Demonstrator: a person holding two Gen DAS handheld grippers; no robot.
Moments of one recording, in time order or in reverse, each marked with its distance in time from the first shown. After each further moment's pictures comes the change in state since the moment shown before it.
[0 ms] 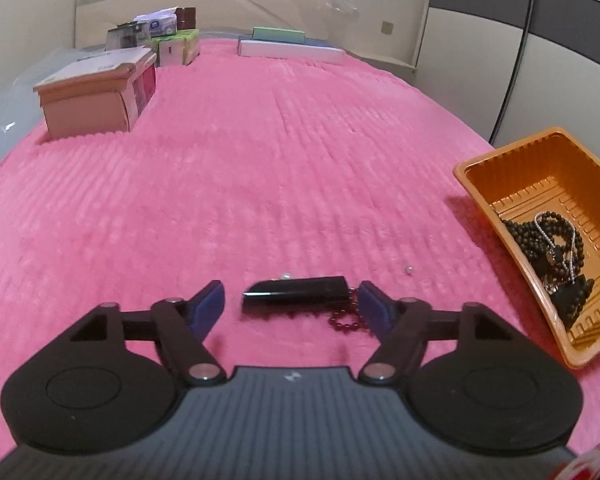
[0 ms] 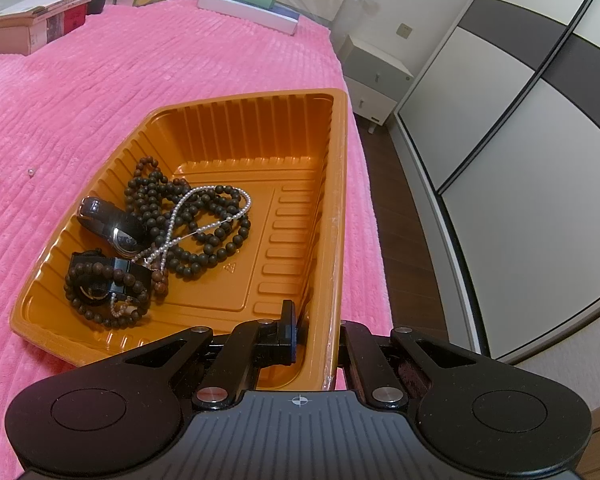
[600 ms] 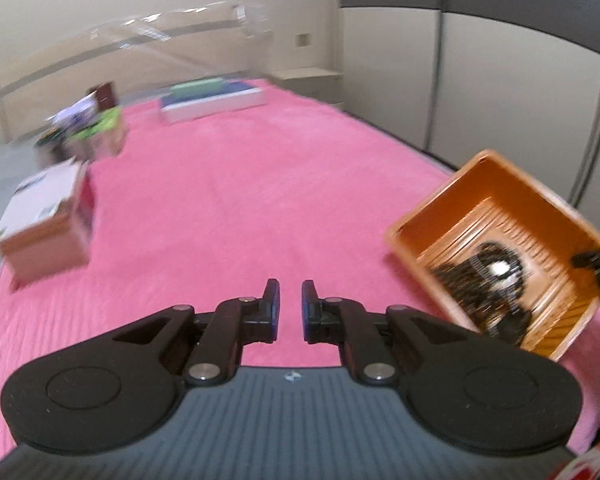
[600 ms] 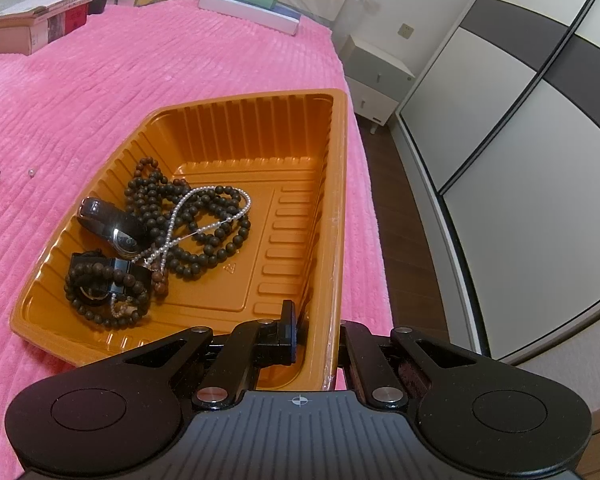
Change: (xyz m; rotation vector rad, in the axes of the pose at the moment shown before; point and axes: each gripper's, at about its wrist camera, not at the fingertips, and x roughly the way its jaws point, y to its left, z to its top) left arm -0.042 -0.032 0.096 0.274 -0.030 -0.089; right arm 0.000 0.001 0.001 -0.003 -0.001 0.000
